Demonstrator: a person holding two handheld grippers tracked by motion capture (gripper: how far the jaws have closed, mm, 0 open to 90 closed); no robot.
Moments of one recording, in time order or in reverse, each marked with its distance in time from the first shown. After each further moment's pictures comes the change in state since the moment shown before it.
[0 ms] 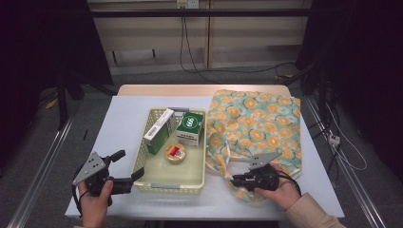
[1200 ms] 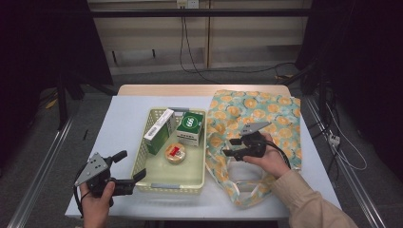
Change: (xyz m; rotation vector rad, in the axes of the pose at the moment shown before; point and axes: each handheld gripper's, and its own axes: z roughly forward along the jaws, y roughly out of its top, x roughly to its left) left arm -0.008 0.003 0.002 0.007 -0.013 0.016; right arm -0.055 0.058 0.012 -0.041 -0.155 0.016
